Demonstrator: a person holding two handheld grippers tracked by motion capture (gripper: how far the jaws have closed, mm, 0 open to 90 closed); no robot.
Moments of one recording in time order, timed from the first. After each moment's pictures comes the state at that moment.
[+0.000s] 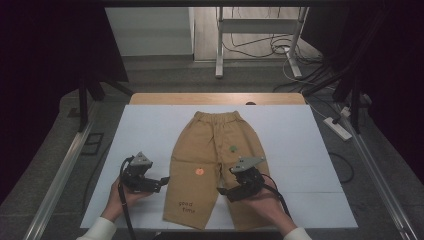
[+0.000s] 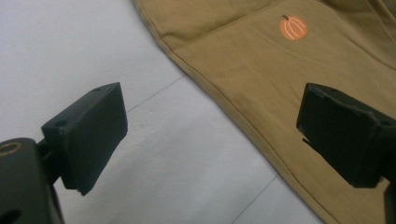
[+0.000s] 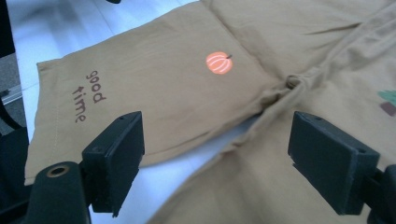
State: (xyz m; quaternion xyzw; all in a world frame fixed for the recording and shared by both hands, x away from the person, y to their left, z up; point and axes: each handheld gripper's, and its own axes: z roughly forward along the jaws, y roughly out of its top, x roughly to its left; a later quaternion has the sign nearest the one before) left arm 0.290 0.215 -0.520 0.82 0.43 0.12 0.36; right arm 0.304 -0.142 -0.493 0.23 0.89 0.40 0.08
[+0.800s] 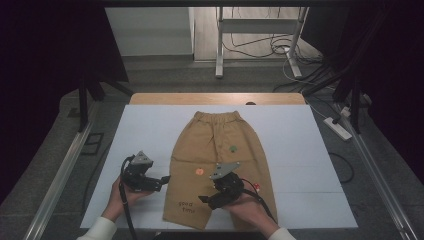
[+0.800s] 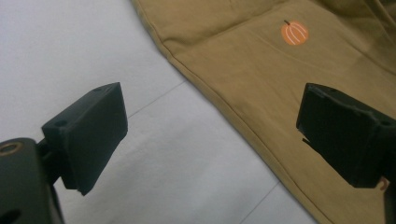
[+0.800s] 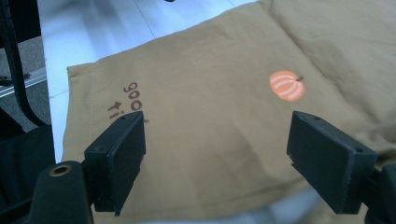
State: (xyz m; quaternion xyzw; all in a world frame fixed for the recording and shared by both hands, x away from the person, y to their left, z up) left arm 0.294 0.213 -0.519 0.82 0.43 0.12 0.36; right arm 0.292 -0.089 -0.507 0.19 0.90 0.39 0.06
